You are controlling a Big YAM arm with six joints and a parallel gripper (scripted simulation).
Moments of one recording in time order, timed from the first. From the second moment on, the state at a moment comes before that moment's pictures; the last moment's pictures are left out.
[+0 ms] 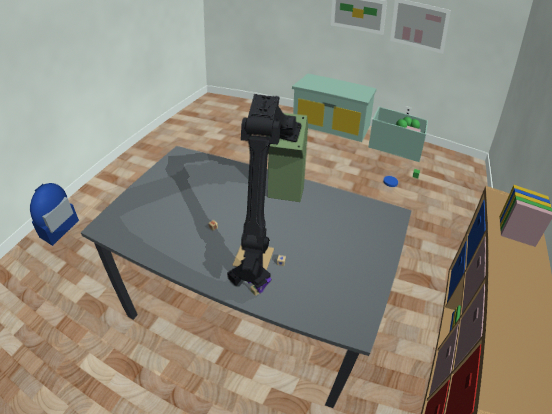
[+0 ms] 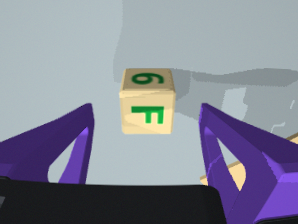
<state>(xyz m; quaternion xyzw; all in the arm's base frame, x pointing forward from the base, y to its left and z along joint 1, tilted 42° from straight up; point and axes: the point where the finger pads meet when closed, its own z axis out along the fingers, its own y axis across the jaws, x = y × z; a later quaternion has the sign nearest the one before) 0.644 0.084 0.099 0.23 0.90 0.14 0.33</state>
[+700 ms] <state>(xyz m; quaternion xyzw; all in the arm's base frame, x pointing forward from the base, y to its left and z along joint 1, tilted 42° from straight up) 0.662 0.086 0.080 0.23 0.90 0.13 0.33</state>
